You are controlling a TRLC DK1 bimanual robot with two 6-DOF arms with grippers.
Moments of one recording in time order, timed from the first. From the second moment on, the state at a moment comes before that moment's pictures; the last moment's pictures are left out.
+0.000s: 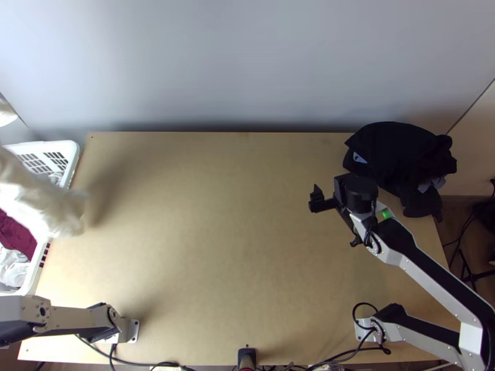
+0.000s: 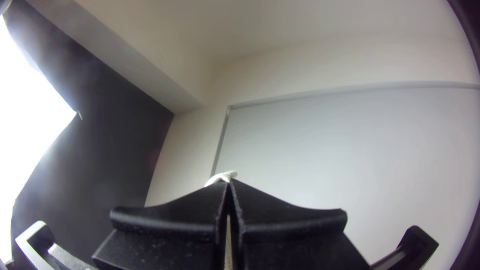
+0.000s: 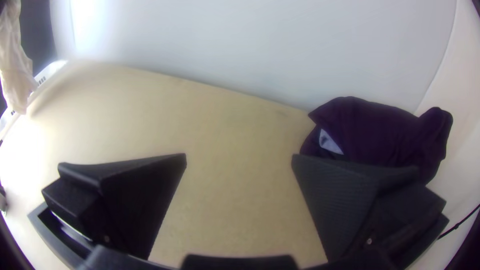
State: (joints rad) left arm 0.42 1.44 2.28 -0.12 -0.33 -0.05; right arm 0.49 1.18 0.81 -0.14 0.30 0.02
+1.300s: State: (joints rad) left arm -0.89 1.83 2.30 0.35 -0.68 0.71; right arm 0.46 0.94 0.59 -0.10 0.29 0.09
